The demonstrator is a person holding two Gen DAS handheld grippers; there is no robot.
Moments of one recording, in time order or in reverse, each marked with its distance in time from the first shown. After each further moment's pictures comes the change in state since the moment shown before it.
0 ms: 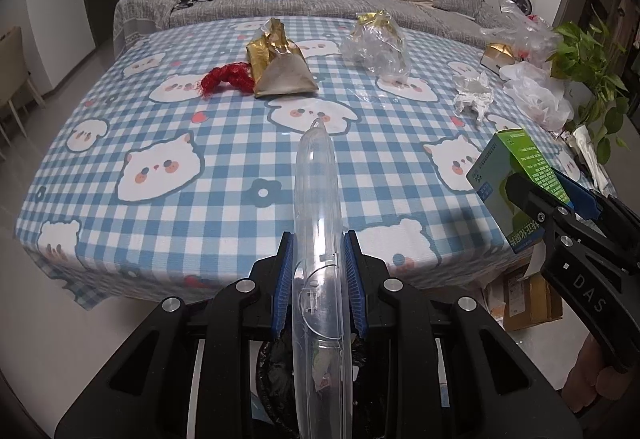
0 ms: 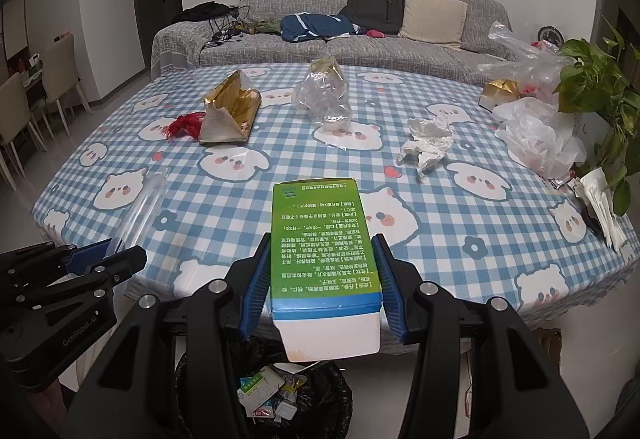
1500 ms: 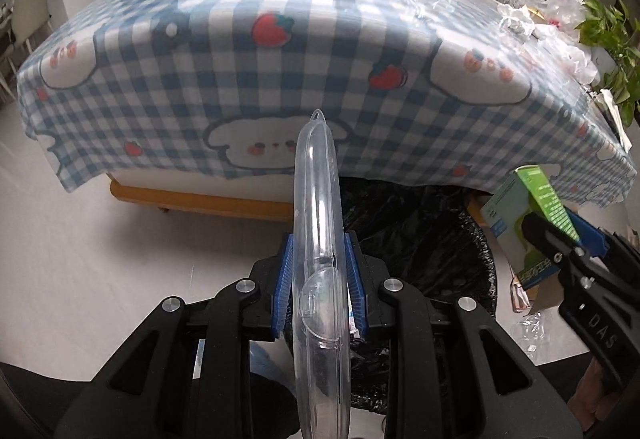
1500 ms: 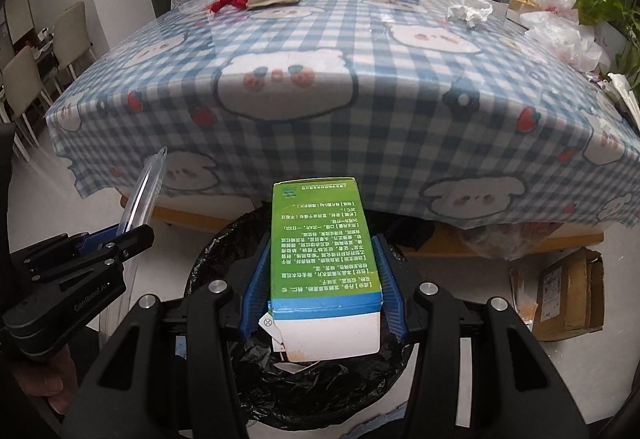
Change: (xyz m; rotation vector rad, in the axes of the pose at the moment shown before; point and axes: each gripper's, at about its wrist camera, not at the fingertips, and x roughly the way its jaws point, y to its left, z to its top) left arm 0.046 0.060 -0.157 -0.111 0.084 0.027; right arm 0.030 0.058 -0.157 0.001 0.172 0.065
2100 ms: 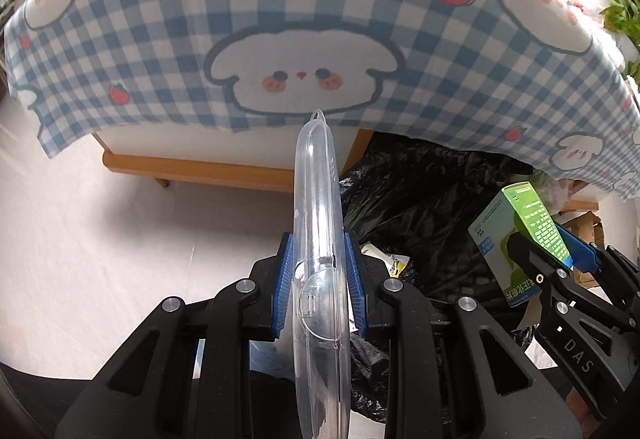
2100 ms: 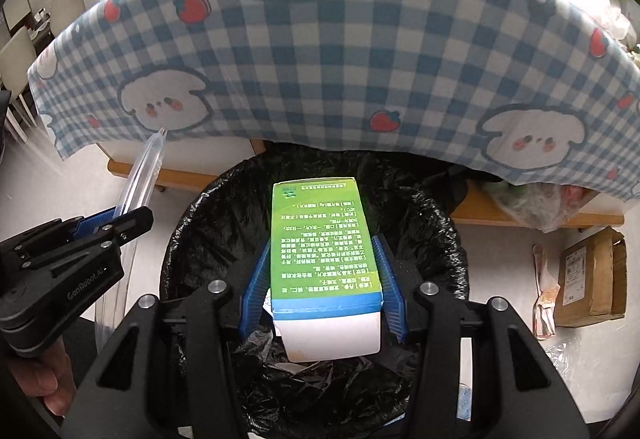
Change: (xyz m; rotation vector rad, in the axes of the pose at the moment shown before) left arm 0.055 0.020 -0.023 -0.023 0.061 0.032; right arm 0.065 0.017 -0.030 -0.009 0.094 0.017
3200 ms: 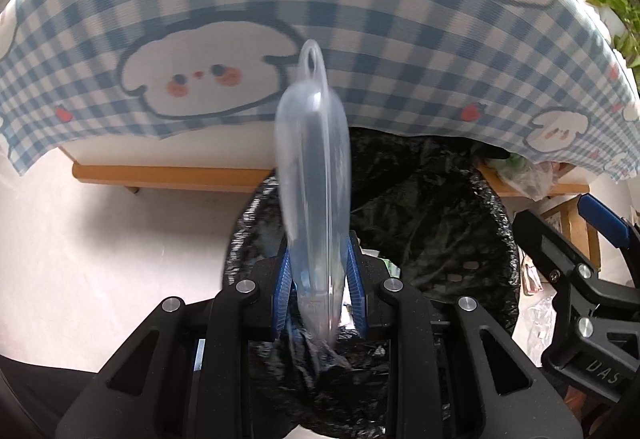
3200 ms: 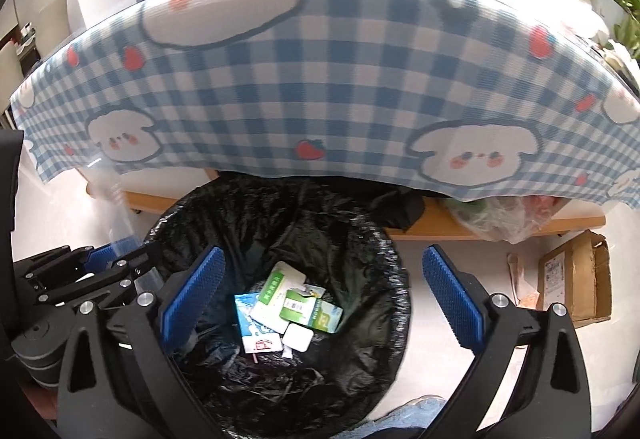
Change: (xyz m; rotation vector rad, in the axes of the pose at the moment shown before) left arm 0.018 -0.065 0.000 0.069 0.026 -0.041; right arm -0.019 -0.052 0.005 0.044 -0.076 -0.077
